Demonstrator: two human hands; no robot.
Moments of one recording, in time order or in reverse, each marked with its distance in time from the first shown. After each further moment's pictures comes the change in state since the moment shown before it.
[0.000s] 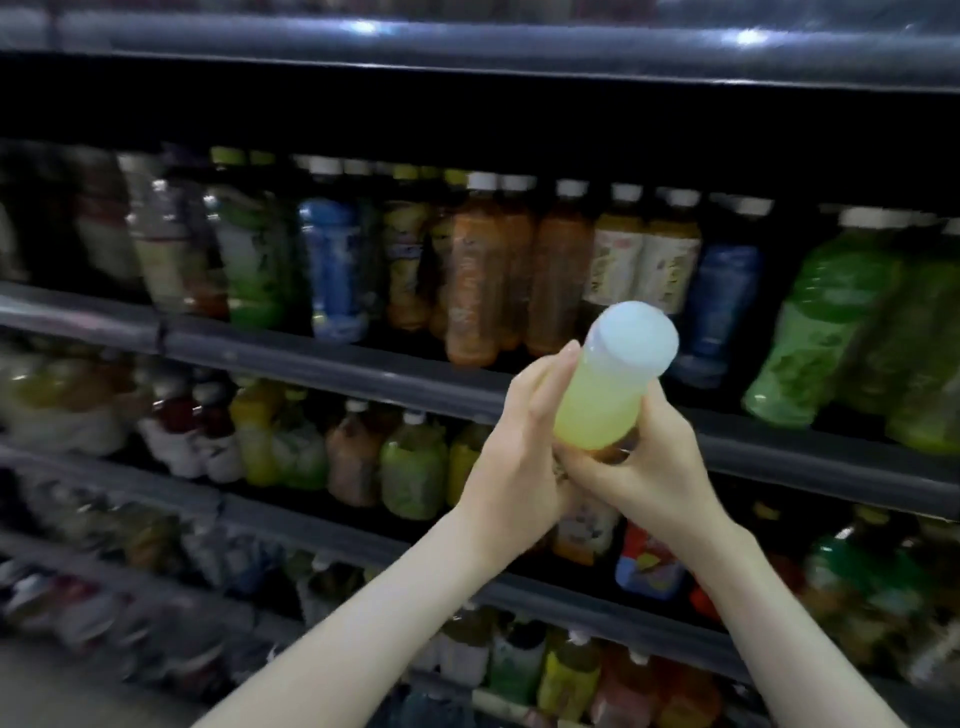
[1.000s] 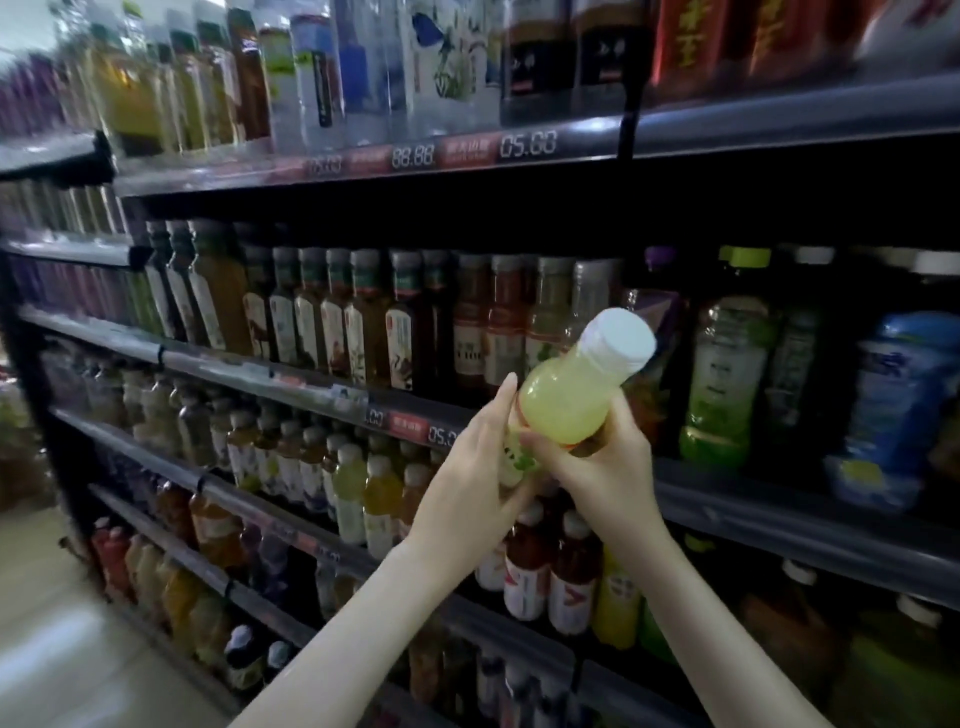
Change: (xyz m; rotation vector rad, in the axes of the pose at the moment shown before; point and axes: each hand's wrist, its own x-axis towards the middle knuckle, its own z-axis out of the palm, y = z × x) left_hand -0.060 -0.298 -0.460 0.415 -0.107 -0.300; right_hand 0.211 -0.107 0.504 0.387 0.063 -0.015
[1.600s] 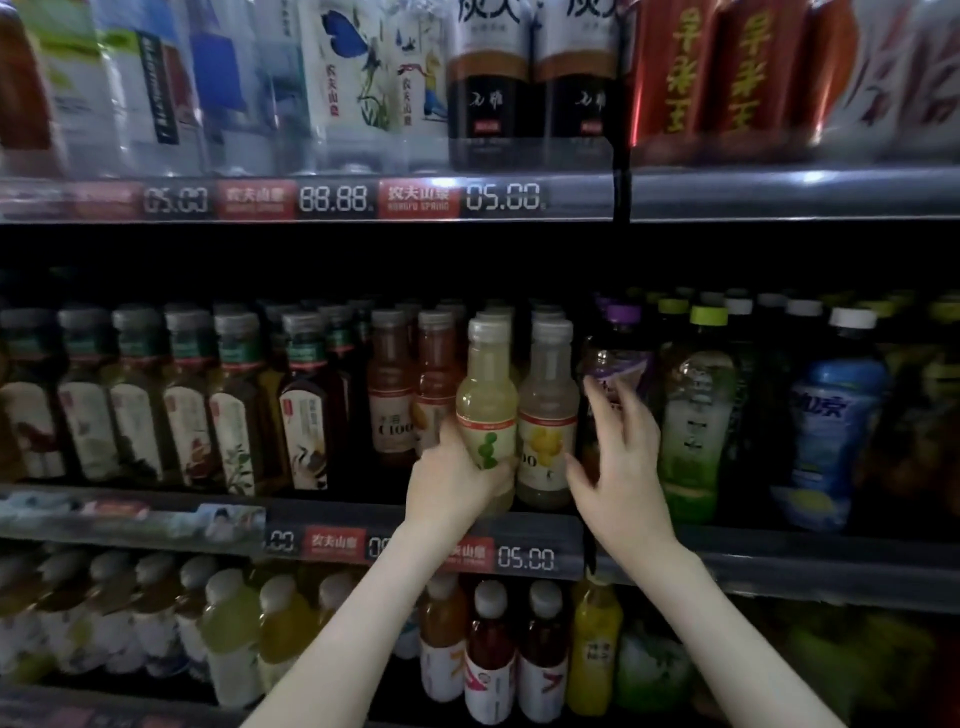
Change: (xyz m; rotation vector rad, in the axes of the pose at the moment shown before) left_hand 0.119 -0.091 0.039 -0.153 -0.302 -0.472; right_hand 0.068 0.051 -0.004 -1.025 0.292 -0.160
